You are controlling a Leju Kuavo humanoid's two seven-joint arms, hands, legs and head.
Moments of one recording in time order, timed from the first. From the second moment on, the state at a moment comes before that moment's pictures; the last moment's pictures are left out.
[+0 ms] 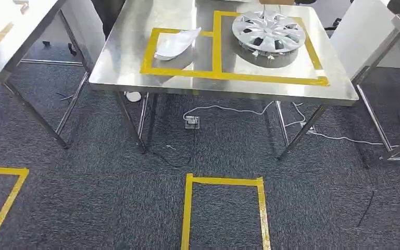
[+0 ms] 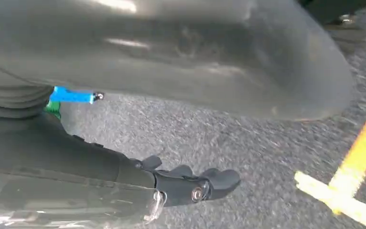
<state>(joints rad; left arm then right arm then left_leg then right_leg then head) -0.09 -0.01 -0.13 -0.21 -0.16 0.05 0.30 -0.16 0.12 -1.04 -0.10 1.52 -0.07 0.03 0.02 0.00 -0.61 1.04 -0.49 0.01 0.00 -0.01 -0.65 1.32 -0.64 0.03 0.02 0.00</state>
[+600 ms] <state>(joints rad) -0.09 0.00 -0.19 -0.21 -0.14 0.04 0.31 -0.16 0.10 -1.05 -0.10 1.54 -0.08 0.08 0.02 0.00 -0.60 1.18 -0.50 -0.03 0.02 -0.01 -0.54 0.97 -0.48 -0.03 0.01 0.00</state>
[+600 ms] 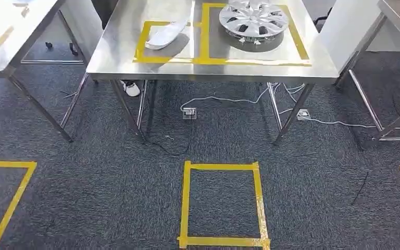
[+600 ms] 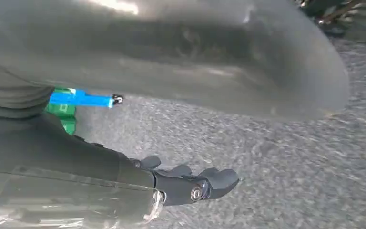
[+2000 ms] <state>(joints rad) -0.08 -0.04 -0.28 -0.21 -0.11 0.06 0.23 -0.17 0.06 -1.14 -0.09 1.54 -0.13 0.01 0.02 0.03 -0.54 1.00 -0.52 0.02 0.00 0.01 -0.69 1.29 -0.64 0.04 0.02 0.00</state>
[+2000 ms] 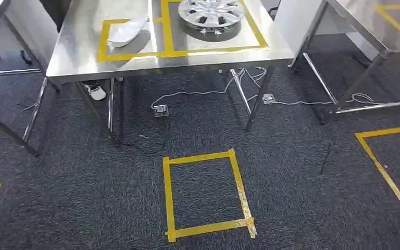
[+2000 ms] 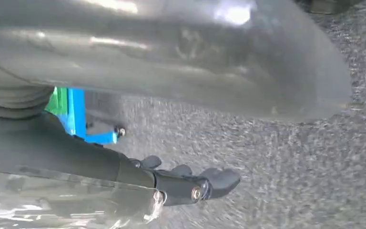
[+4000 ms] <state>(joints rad) -0.08 -0.01 -0.35 -0.21 -0.11 0.04 0.26 -0.17 0.09 -1.21 -0.09 1.55 -0.12 0.04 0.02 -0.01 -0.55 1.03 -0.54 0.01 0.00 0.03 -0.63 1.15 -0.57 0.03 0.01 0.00</state>
